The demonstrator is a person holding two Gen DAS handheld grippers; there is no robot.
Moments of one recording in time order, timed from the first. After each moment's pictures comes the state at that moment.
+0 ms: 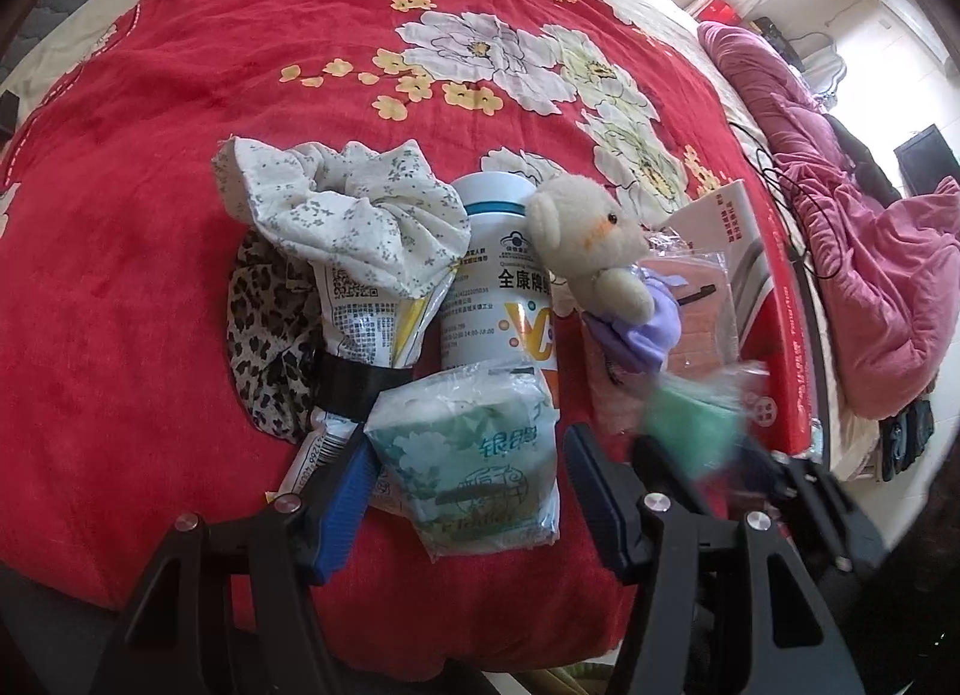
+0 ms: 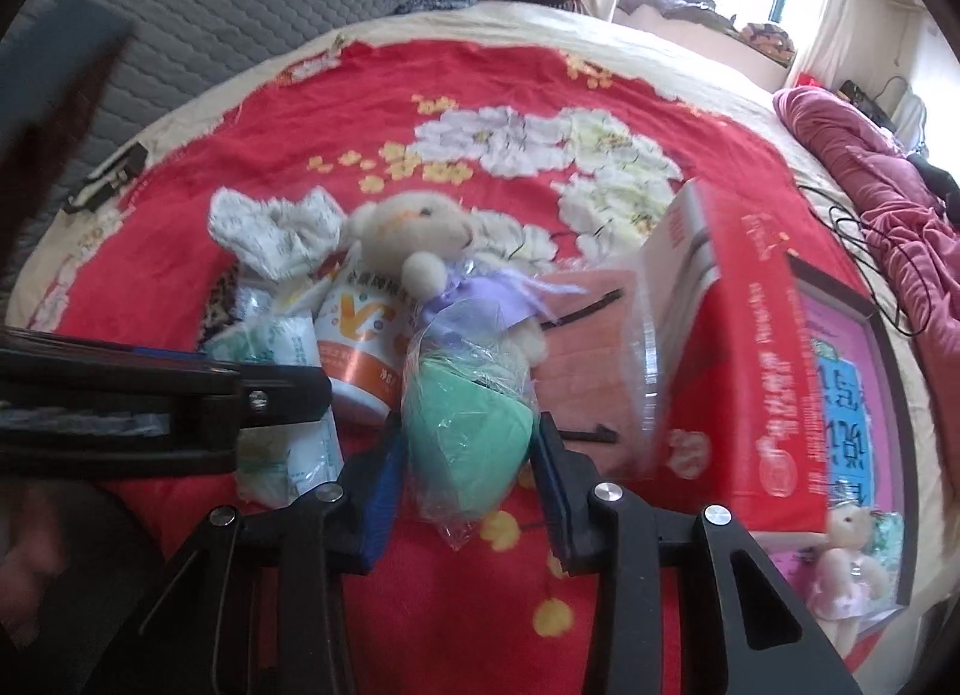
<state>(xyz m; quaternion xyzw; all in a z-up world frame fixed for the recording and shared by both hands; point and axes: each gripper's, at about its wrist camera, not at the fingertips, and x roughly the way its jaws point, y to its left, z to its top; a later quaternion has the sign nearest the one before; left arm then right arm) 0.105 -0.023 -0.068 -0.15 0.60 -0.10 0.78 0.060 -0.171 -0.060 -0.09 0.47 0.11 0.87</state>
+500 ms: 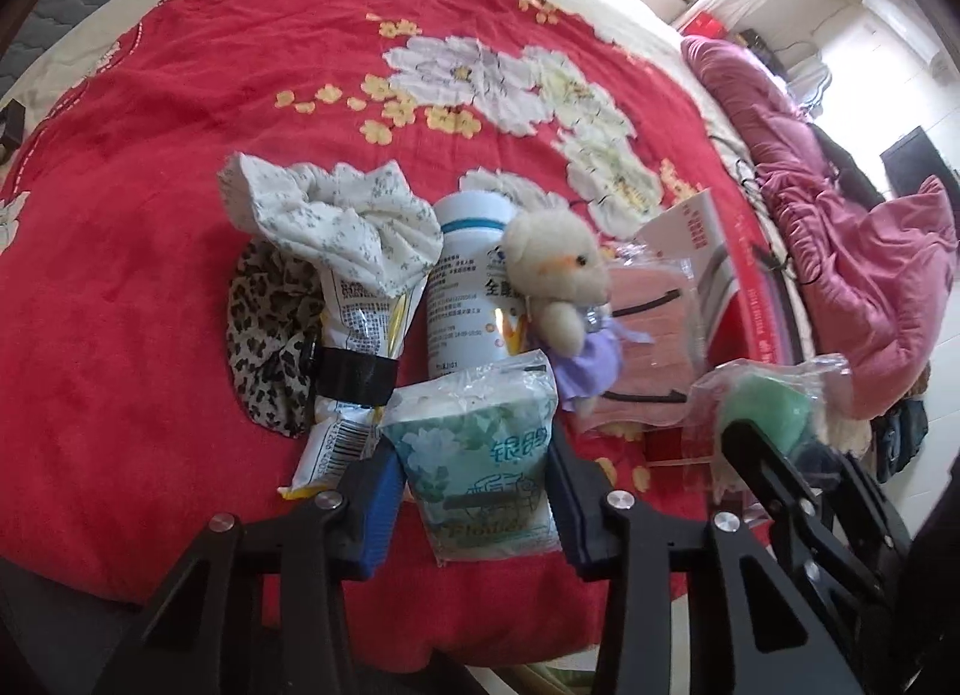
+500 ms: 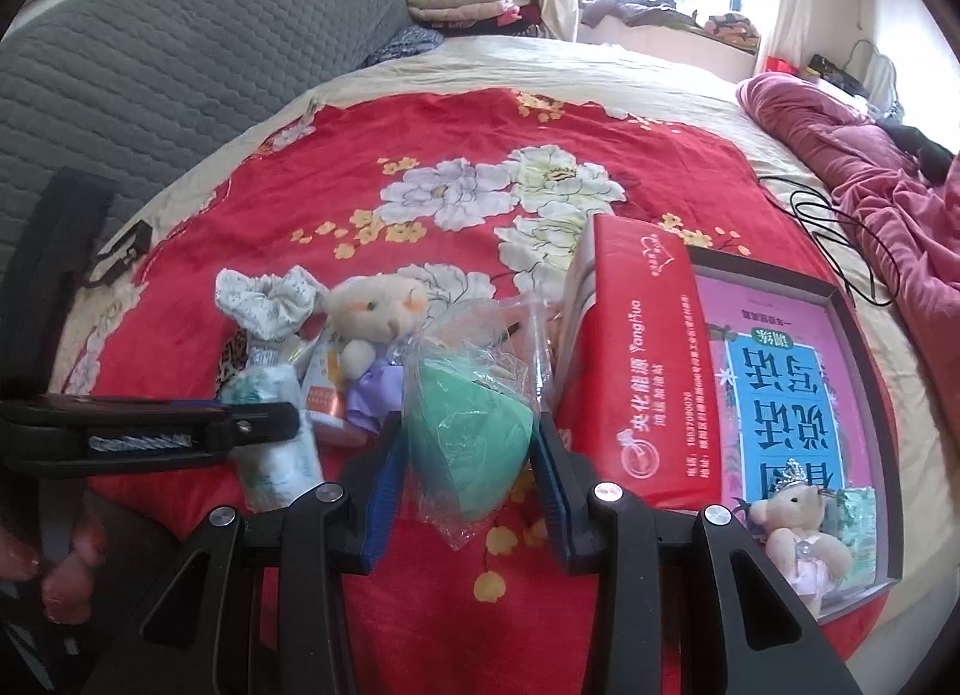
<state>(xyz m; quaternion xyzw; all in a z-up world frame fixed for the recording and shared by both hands) 0.091 -0.021 -0.047 -0.16 0.57 -0.11 0.79 0.043 -0.217 -0.014 -0.03 0.44 0.10 0.89</state>
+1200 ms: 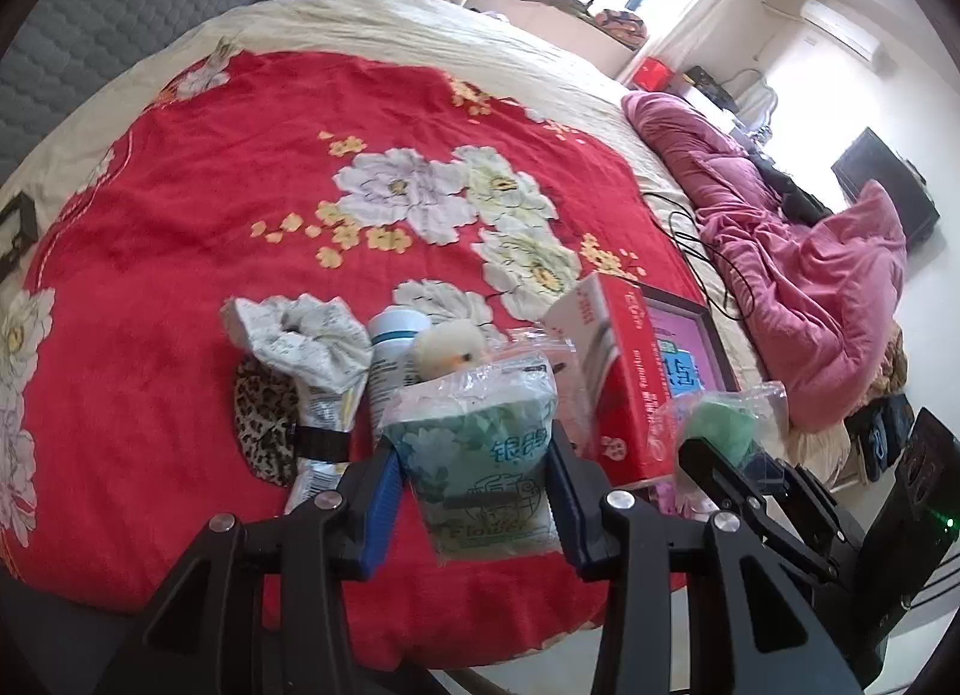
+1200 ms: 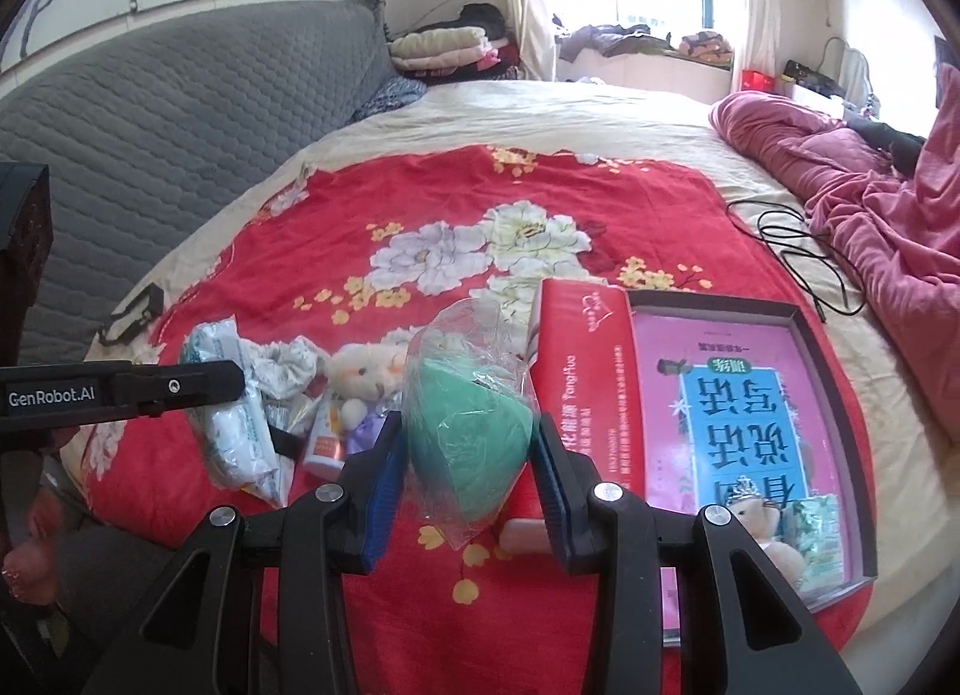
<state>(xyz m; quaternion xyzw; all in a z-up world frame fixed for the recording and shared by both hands) 0.073 -0.033 0.037 -0.15 0.49 -0.15 0.84 0.026 -0.249 0.034 0.01 0.40 0.09 0.91</state>
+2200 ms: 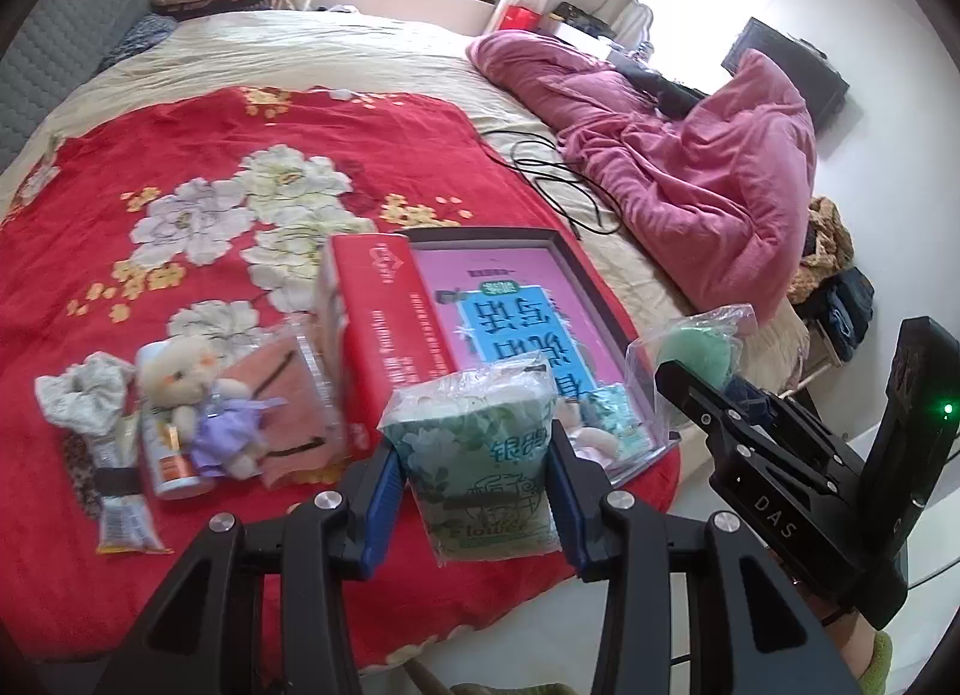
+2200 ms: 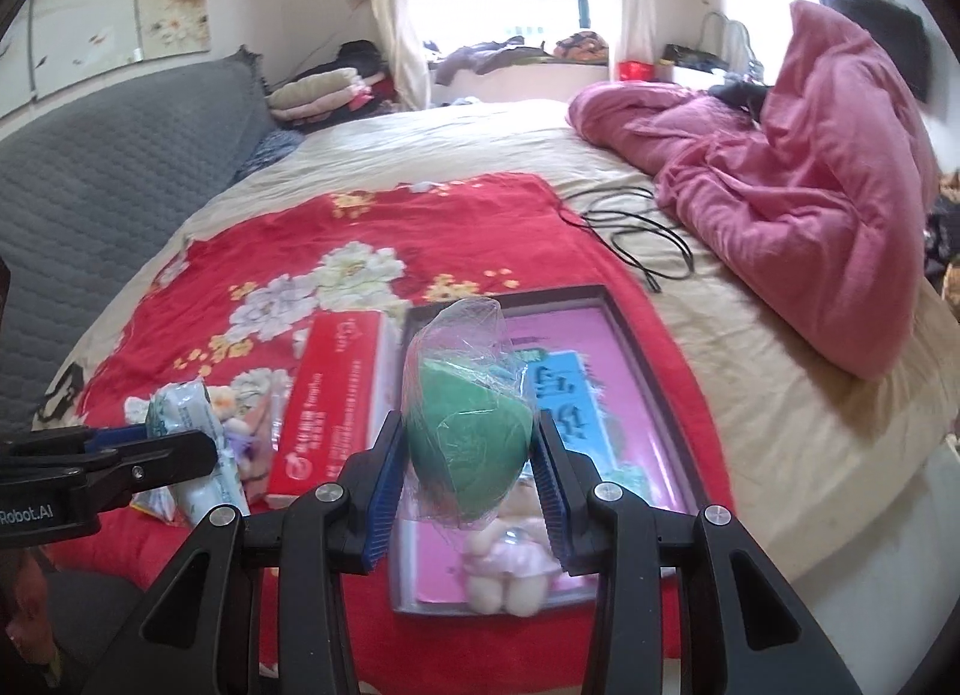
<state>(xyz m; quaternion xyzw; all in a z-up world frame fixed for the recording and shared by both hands) 0.046 -0.197 0.056 -0.06 0.48 -0.27 0.83 -0.016 -0.395 0.057 0.06 0.37 -0.04 0.93</state>
